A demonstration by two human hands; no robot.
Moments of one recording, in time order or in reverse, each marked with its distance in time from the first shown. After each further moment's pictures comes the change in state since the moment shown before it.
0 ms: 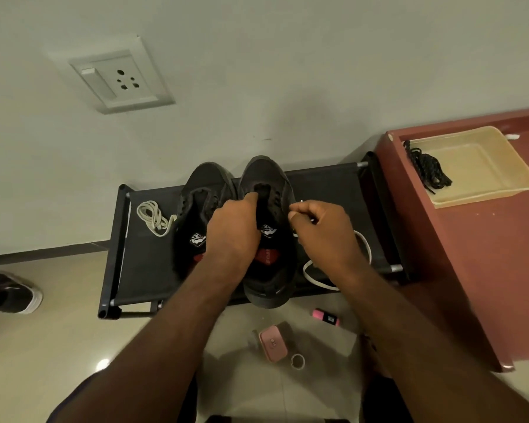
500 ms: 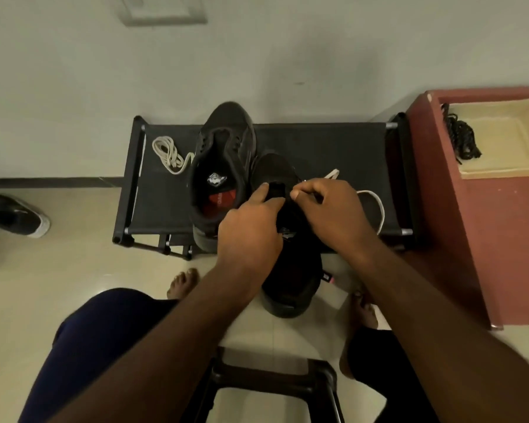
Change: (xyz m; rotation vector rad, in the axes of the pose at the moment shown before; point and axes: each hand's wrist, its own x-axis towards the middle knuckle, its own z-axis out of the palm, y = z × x) left_hand -0.088 -0.012 0.014 -0.103 -0.025 0.016; right_hand -0.032 -0.004 0.010 -0.281 -0.167 -0.095
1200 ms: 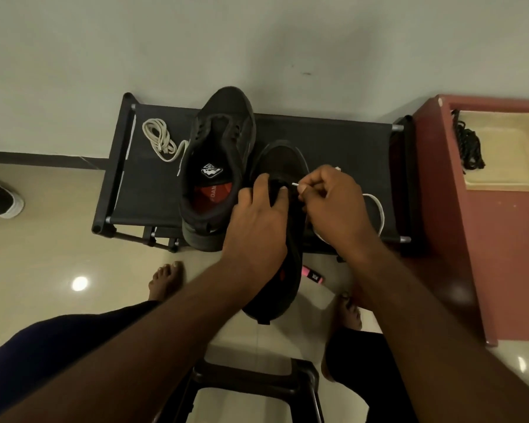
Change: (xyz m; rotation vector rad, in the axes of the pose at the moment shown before) left_hand 0.011 -0.004 0.026 0.126 -0.061 0.105; right_hand 0.015 0.010 0.007 0.041 0.031 0.068
